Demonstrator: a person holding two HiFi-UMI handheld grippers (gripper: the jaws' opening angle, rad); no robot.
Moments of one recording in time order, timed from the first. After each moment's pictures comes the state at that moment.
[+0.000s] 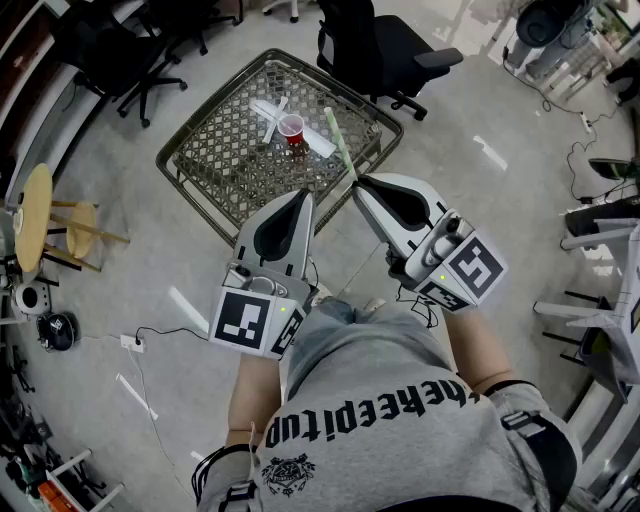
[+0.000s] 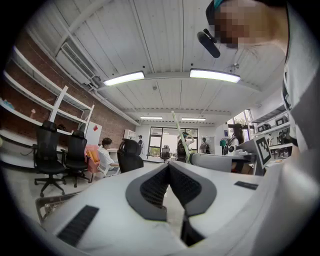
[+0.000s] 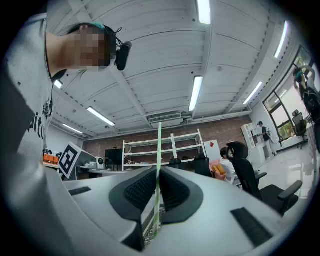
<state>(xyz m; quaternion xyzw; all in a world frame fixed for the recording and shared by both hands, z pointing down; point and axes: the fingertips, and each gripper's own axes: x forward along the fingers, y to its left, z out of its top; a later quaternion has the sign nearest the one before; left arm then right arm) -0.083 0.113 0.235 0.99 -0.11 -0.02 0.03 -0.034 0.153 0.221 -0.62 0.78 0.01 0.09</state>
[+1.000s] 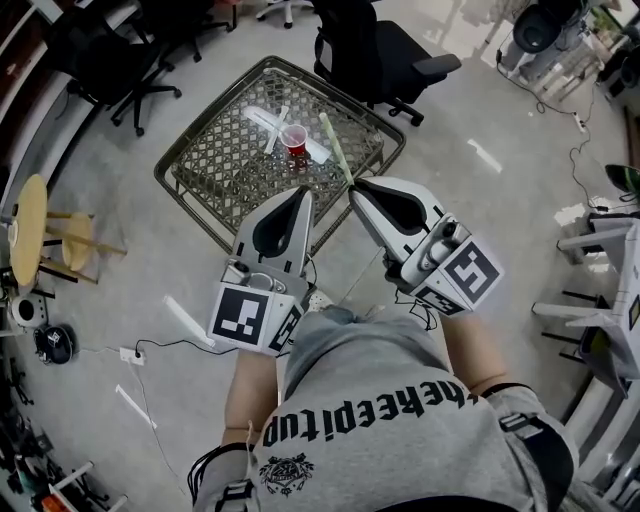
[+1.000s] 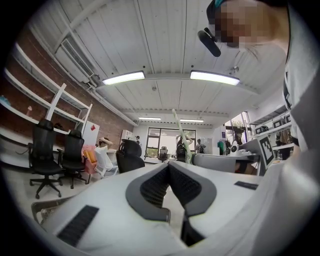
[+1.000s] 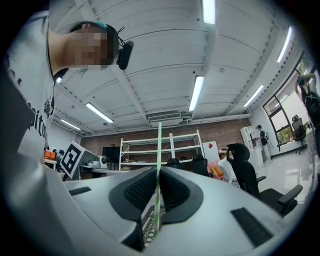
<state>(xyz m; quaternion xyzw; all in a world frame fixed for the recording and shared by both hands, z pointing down) -0.080 0.073 0.236 0.99 -0.09 -0.03 0.03 -0.040 0.117 0.222 -0.63 0.77 0.02 0.07</state>
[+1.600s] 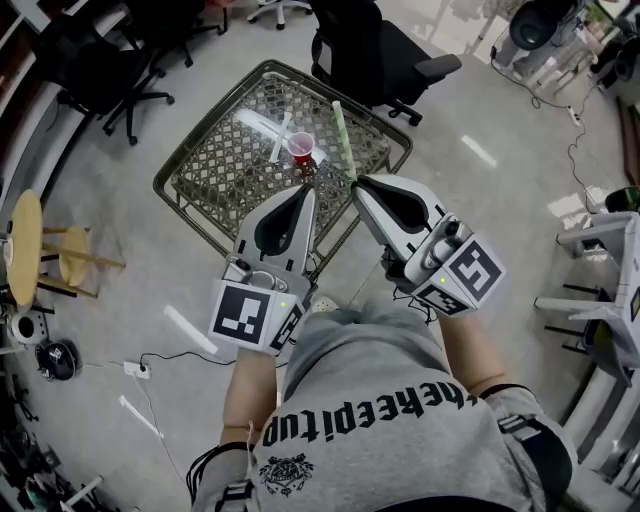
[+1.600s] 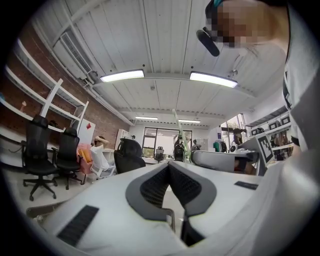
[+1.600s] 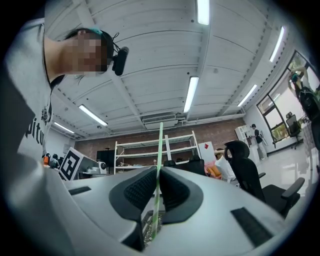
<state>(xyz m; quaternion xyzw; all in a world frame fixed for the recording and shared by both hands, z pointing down) -0.078 0.028 0.243 1.00 -0.07 -0.03 0.04 -0.039 0.072 0.224 -0.65 0.76 0.01 0.10</state>
